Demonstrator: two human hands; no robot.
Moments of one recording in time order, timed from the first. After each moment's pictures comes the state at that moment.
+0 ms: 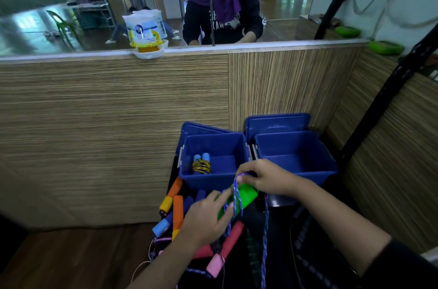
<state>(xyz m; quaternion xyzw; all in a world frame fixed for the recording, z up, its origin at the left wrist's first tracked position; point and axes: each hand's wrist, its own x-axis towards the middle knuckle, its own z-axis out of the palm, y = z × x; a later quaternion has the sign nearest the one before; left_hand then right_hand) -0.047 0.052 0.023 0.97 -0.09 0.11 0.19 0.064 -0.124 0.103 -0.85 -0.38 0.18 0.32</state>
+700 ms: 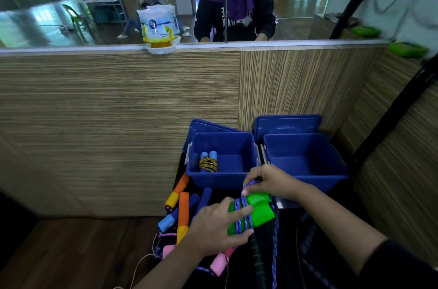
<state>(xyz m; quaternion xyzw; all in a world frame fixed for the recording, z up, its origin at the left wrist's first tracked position) -0.060 0.052 0.020 0.96 -0.20 0.12 0.18 0.077 -0.121 0.075 -0.83 -0.36 0.23 0.37</state>
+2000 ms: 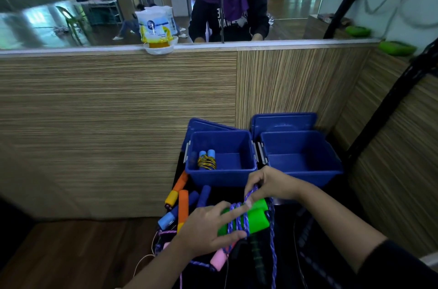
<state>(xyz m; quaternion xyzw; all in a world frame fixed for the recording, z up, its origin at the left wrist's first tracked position) -0.073 0.069 0.021 0.94 -0.27 0.15 0.16 0.058 -0.131 0.082 -0.77 -0.34 0.33 0.43</state>
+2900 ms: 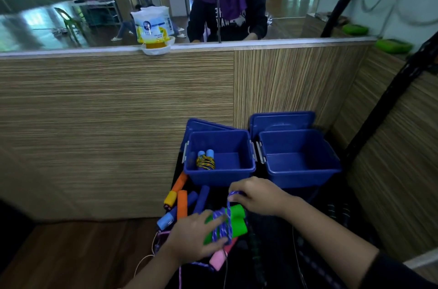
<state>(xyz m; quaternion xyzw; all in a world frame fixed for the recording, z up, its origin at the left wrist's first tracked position) -0.084 0.094 -0.019 0.96 -0.20 0.15 0.10 0.028 -0.108 0.074 -0.87 -0.44 0.11 0.18</state>
